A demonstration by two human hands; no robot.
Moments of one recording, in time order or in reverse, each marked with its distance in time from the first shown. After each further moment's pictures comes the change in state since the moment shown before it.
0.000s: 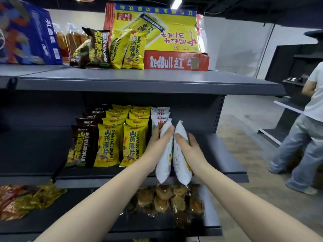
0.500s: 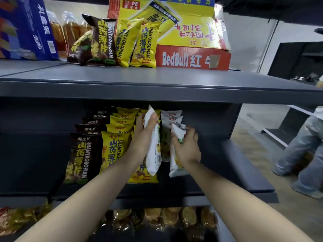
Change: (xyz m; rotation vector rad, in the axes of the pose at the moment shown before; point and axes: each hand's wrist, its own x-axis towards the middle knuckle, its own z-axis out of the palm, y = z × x) left_hand 0.074 0.013 -0.080 -0.039 0.113 0.046; right_hand 0.116 0.043 0.069 -0.626 0.341 -0.074
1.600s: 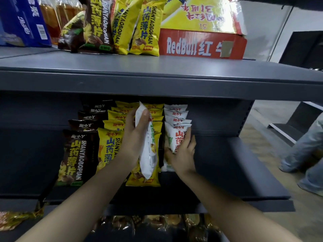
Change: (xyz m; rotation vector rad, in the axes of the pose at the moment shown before) left_hand 0.016 -0.016 -0.016 -0.045 0.091 0.018; right_hand -0.004 0.029 0.049 0.050 -0.112 -0.043
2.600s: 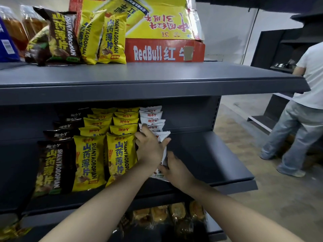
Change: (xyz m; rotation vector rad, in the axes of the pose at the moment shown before) left_hand -0.010 -0.062 0.101 1.009 0.092 0.099; right_hand -0.040 0.028 -0.073 -0.168 -0.378 -0.135
